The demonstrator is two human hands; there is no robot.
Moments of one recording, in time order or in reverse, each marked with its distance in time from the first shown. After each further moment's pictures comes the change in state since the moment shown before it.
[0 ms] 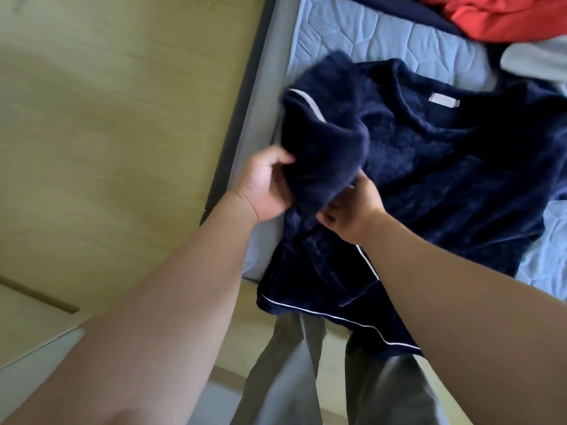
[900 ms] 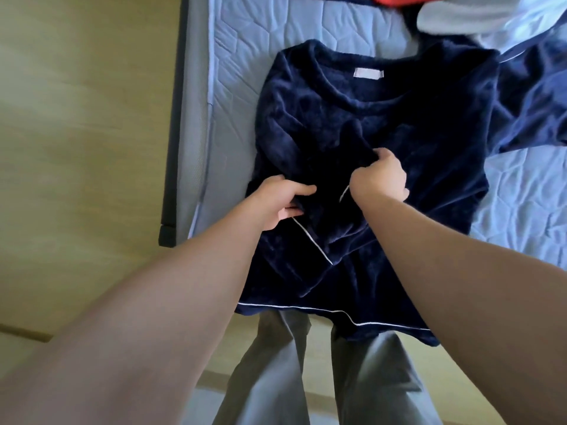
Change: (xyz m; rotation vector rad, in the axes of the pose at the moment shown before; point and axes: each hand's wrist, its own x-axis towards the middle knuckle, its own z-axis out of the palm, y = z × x) left_hand 0.073 -0.106 0.041 0.696 0.242 -0.203; right_hand -0.006 -0.057 -0.122 -0.847 0.721 -0.463
